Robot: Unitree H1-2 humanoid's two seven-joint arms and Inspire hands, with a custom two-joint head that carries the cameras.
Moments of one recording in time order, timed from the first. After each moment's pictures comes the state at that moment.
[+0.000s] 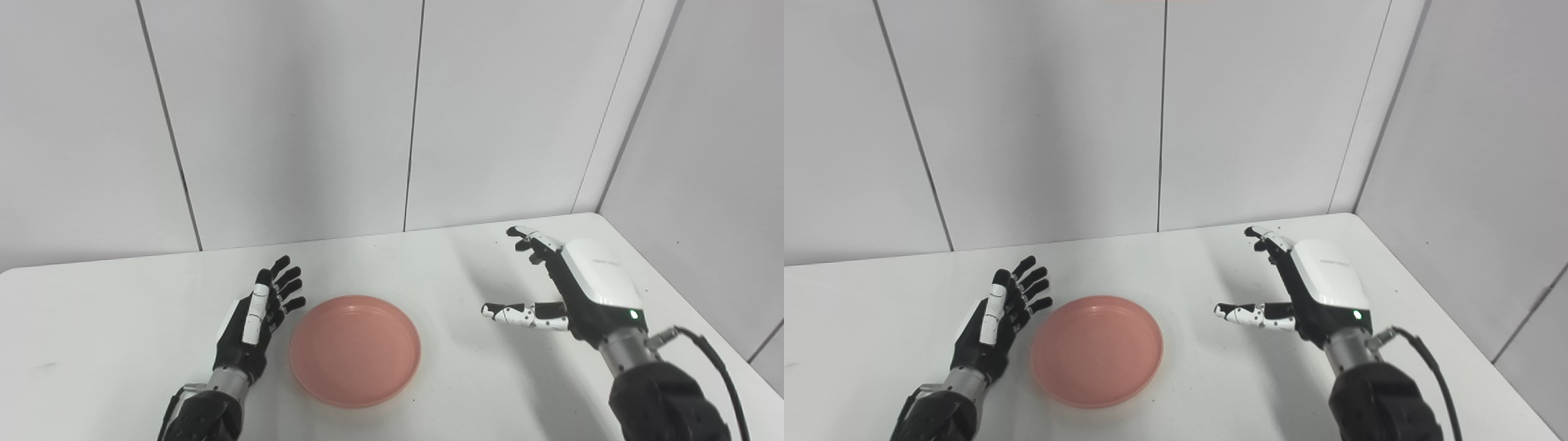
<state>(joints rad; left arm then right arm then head) -0.61 -0.05 -0.03 0.74 -0.13 -0.19 -0.21 -0.21 -0.52 -0.05 -0.57 -0.95 0.45 0.50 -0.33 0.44</state>
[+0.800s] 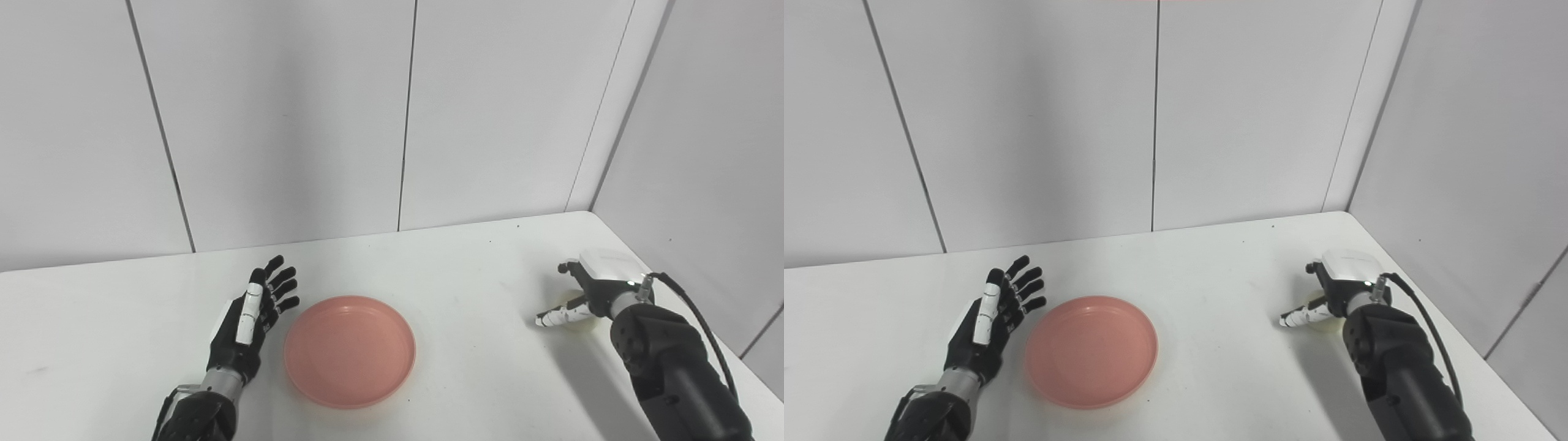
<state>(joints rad) -0.61 -0.05 -0.03 0.74 -0.13 -0.19 -0.21 -0.35 -0.63 -0.03 0.00 -1.12 0.46 0.60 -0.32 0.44</state>
